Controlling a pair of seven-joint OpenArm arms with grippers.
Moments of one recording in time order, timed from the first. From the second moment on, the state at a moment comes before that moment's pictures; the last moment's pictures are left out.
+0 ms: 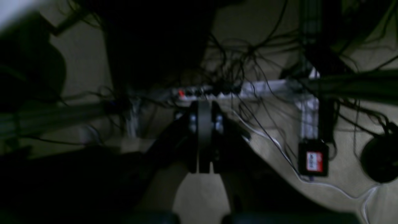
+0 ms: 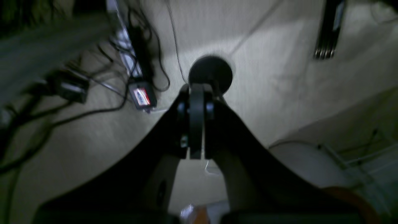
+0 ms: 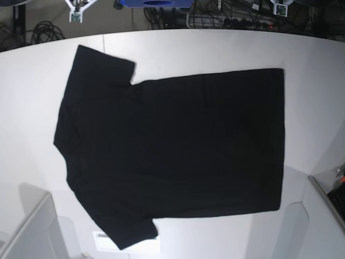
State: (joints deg) left arm 59.6 -15.3 -12.0 92.9 -5.5 0.3 5.3; right arm -53.7 -4.0 14.1 106.9 -2.2 0.6 -39.9
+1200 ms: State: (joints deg) left arm 53.8 -16.5 -20.2 107.4 -37.8 -8.9 5.4; right arm -37.7 4.8 25.4 106.9 48.5 3.4 -34.0
